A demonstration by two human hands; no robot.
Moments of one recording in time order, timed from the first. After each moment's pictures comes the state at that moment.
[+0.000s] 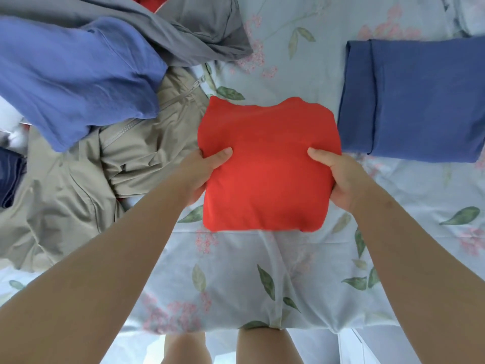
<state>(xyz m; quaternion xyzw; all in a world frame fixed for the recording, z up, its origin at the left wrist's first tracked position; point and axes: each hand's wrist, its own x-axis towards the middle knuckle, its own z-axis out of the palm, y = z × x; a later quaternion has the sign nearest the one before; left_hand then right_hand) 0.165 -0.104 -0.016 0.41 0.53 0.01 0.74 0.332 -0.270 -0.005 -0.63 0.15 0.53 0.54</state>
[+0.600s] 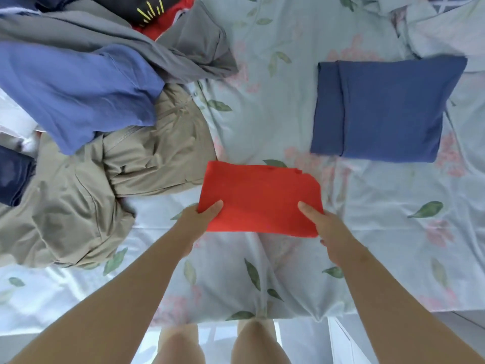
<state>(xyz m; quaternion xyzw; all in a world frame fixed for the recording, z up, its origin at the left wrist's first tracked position) 0.112 -0.184 0.003 0.48 0.60 -0.10 0.64 0.277 -0.356 0.011 -0.71 0.13 0.52 0.45</state>
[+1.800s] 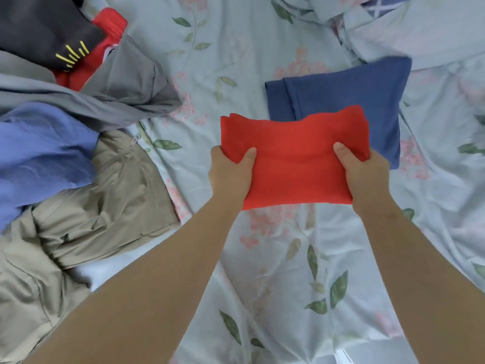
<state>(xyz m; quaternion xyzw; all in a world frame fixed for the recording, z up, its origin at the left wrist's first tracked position) 0.328 -0.190 0.004 0.62 0.56 0.05 0.55 0.437 -0.345 0.011 -0.86 0.09 0.19 0.46</state>
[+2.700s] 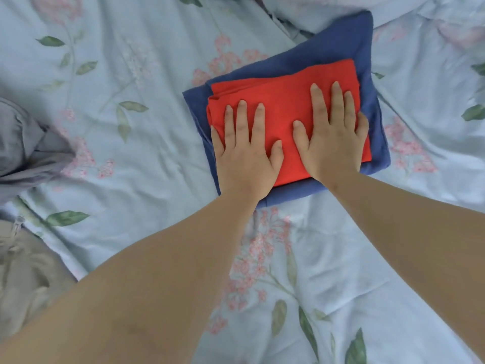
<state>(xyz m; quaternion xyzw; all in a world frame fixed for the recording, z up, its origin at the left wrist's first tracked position) 0.469 -0.231 -0.131 0.98 0.16 0.04 0.13 0.539 -0.352 -0.117 -0.99 -0.12 0.04 0.09</state>
